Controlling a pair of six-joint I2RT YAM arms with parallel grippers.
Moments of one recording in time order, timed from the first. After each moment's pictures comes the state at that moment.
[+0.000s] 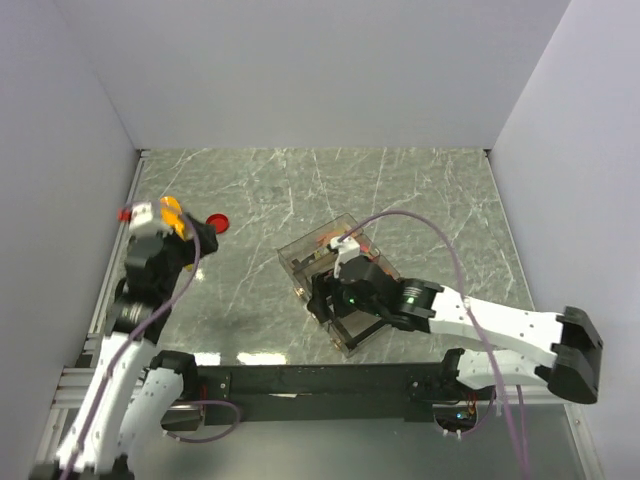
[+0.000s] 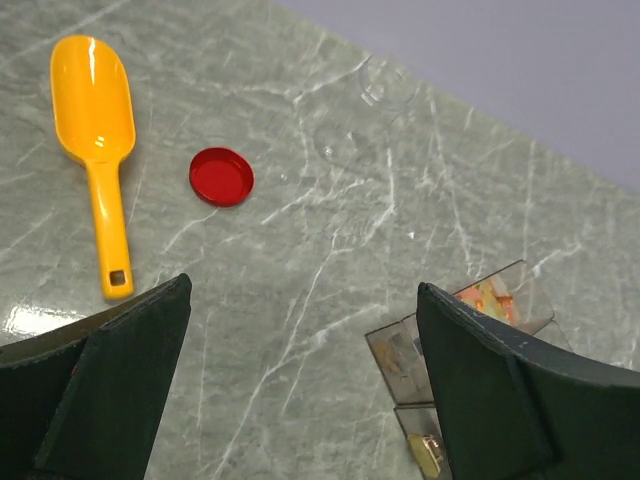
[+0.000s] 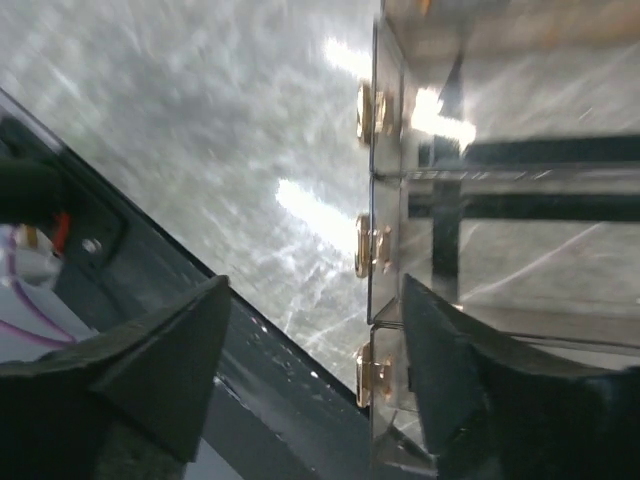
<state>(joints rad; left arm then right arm) -0.16 0.50 0.61 -0.32 -0.15 -0.51 1.11 1.17 0.81 -0.33 0.14 0.61</state>
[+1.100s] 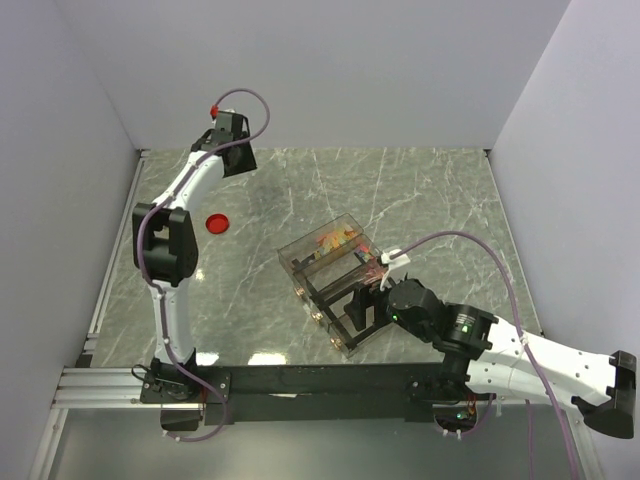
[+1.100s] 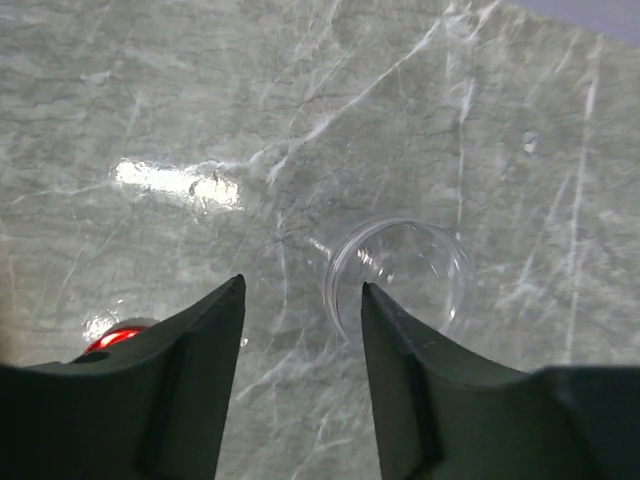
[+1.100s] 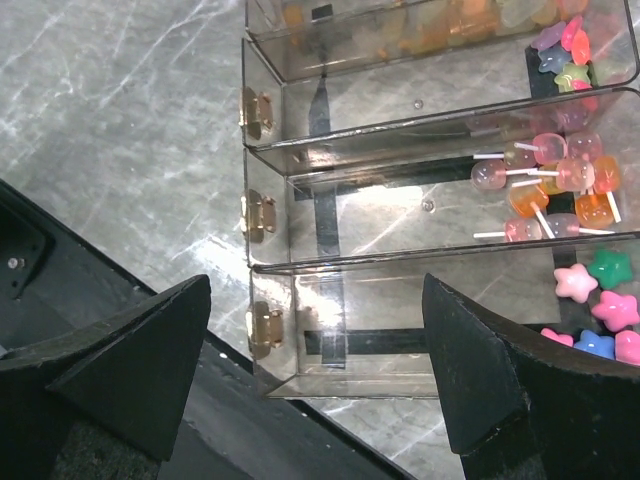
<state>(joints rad) -0.20 2.09 1.90 -0.56 -0.18 -0.42 1.11 0.71 0.59 -0.44 0.36 0.55</state>
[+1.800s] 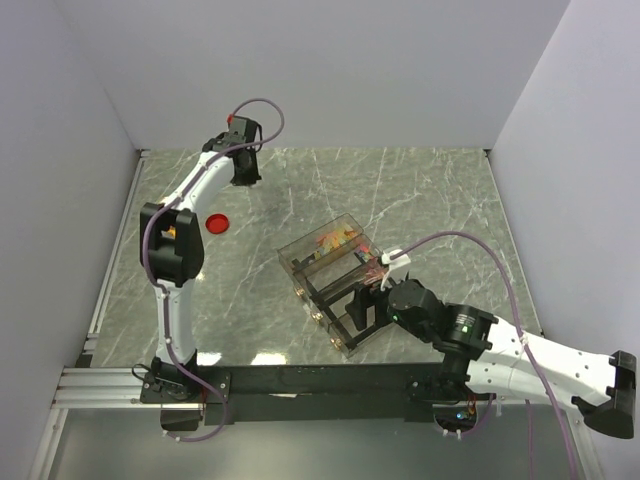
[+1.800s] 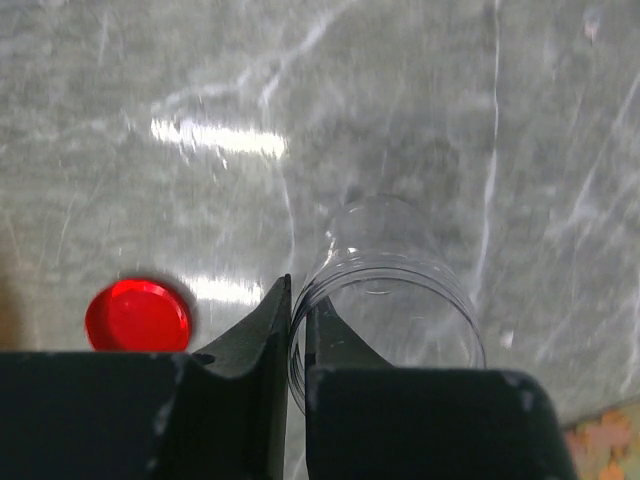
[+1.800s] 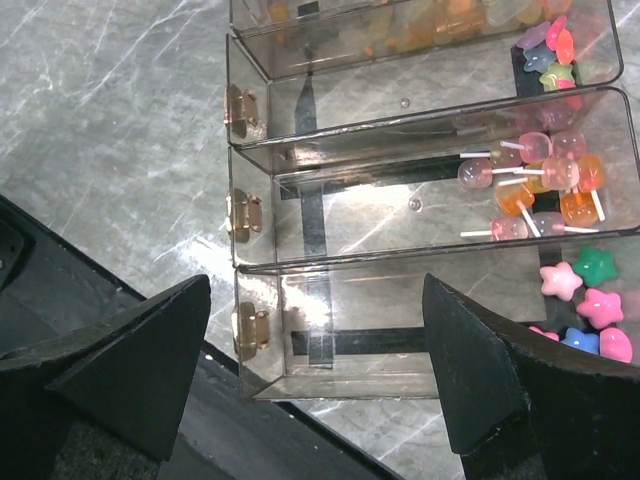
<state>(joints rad) -0.26 2.16 1.95 -0.71 -0.21 -0.36 1.11 0.71 0.58 -0.44 0.38 0.54</state>
